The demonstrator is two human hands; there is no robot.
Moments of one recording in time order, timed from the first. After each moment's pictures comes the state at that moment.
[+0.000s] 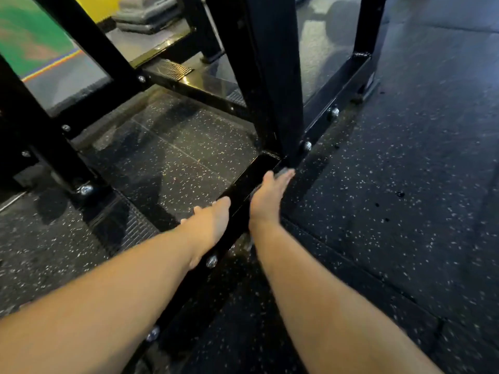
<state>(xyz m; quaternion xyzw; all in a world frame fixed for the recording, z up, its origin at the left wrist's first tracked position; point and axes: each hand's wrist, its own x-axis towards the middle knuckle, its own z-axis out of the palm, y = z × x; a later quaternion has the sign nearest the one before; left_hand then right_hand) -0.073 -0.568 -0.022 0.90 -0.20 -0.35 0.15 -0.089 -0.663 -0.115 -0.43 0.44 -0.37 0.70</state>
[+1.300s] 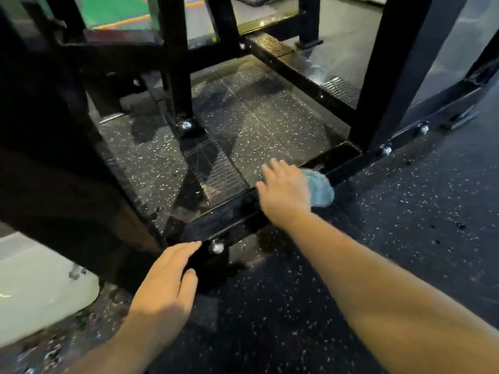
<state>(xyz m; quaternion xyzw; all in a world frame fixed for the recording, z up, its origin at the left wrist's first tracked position) -0.148 -0.328 -0.040 0.92 -0.23 -0.12 0.31 -0.097 -0.575 -0.080 -0.99 0.14 -0.04 0.08</state>
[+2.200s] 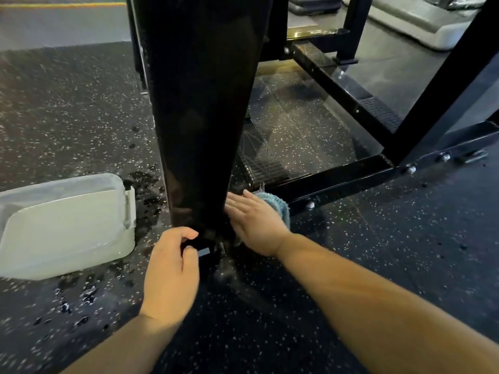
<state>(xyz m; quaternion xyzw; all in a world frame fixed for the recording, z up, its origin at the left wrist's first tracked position) -0.167 -0.264 -0.046 0.90 -0.05 -0.01 0.43 -0.118 -0.453 -0.088 -0.97 -0.19 -0.01 0.14</state>
